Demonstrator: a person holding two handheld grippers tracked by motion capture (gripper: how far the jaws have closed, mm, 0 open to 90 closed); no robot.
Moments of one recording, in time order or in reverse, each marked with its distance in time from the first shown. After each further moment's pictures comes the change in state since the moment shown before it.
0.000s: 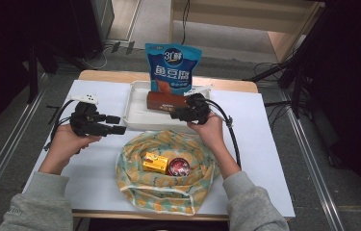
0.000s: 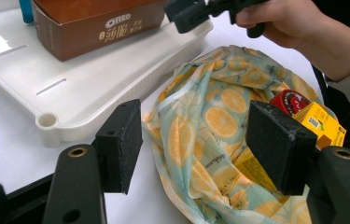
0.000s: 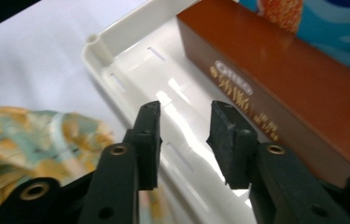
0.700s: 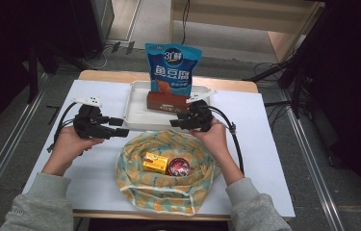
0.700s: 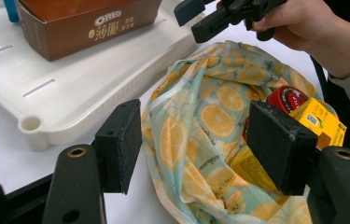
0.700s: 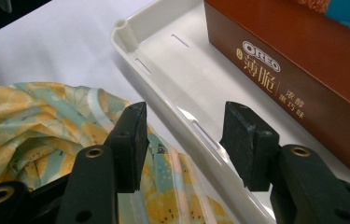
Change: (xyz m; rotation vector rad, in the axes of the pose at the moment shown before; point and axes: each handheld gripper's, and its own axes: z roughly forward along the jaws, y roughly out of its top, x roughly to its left) left arm -0.008 -0.002 0.009 0.007 -0.011 0.021; right arm 0.014 -0.016 -0.013 -0.009 0.033 -0.019
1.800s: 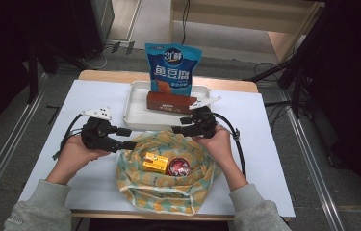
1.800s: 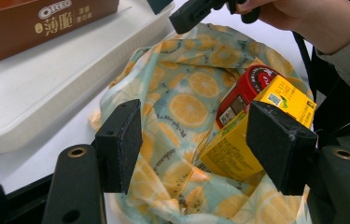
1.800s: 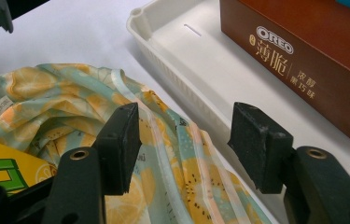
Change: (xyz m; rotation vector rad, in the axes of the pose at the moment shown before) left arm -0.035 -0.008 0.016 0.042 -0.035 0.090; right arm 0.013 -0.013 -0.014 0.005 0.005 -0.007
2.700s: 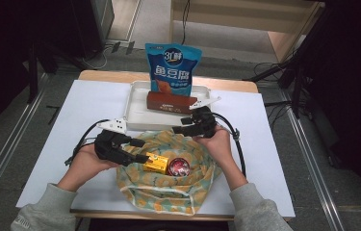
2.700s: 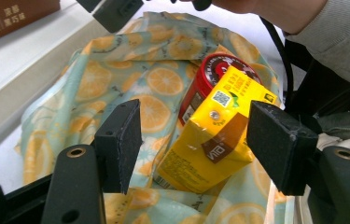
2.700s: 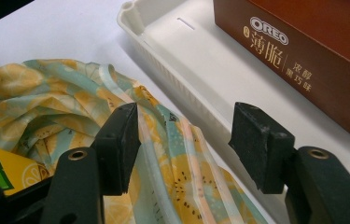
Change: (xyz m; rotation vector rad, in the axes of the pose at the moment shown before) left arm -0.033 0.000 0.028 0.036 -0.079 0.094; right arm -0.007 -0.003 0.005 0.009 -0.004 0.011
